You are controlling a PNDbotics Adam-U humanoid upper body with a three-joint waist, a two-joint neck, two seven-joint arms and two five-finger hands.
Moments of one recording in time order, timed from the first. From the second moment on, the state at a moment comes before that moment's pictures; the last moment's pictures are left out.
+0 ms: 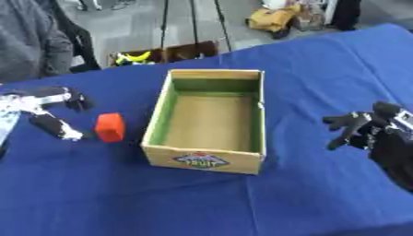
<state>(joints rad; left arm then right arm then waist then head) -0.80 0.56 -0.06 -0.86 -0.74 -0.39 -0.66 -0.12 -0.41 0.07 -1.92 -0.33 0.07 0.35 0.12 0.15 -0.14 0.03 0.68</state>
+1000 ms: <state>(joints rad) -0.80 0.50 -0.06 -0.82 -0.87 -0.39 -0.59 -0.13 -0.41 0.07 -1.92 -0.32 0.07 0.36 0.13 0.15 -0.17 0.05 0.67</state>
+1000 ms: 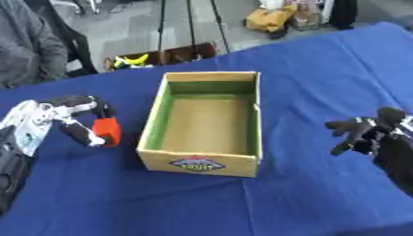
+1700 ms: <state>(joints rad) -0.80 0.49 -0.06 -0.80 -0.88 -0.37 -0.58 -0.13 -0.41 0.07 -1.92 -0.32 0.07 0.36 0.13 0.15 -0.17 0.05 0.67</state>
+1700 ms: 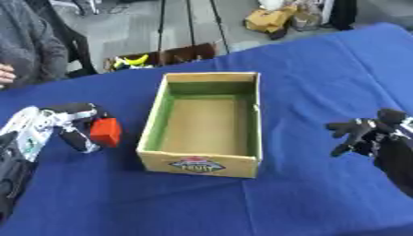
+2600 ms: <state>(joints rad) -0.90 0.47 -0.10 -0.98 -0.79 -0.40 -0.61 -0.12 -0.41 0.07 -1.92 -0.32 0.07 0.37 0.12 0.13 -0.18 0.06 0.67</state>
